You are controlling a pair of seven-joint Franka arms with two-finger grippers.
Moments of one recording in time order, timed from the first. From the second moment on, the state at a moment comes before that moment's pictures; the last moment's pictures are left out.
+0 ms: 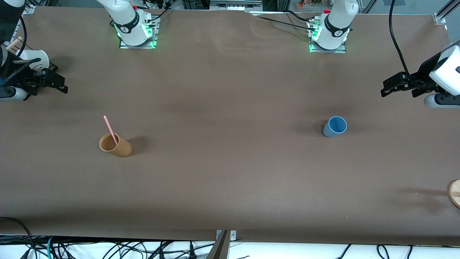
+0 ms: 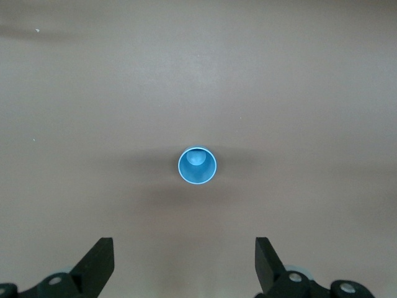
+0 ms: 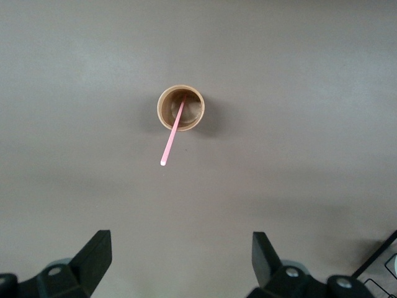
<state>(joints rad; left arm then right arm) -0.05 0.10 0.02 -1.45 -0.06 1.47 -0.07 0.00 0.01 -0.03 -1.67 0.02 1.64 -0.11</state>
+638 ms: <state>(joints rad) -0.05 0.10 0.02 -1.45 -0.06 1.47 -0.05 0.00 0.01 -0.03 -1.67 0.02 1.64 -0.09</state>
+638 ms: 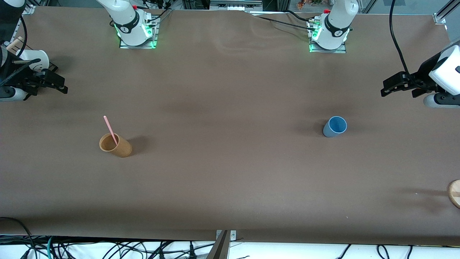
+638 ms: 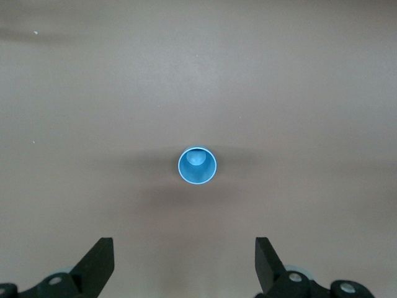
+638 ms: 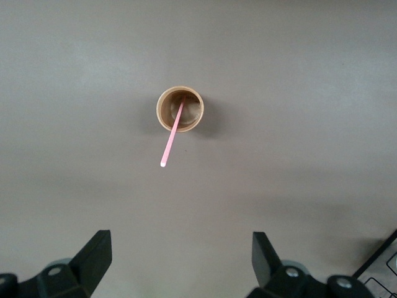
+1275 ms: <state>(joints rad) -0.05 0.11 0.02 -1.45 -0.06 1.47 -0.05 0.00 0.01 -0.03 -1.67 0.02 1.64 -0.09</state>
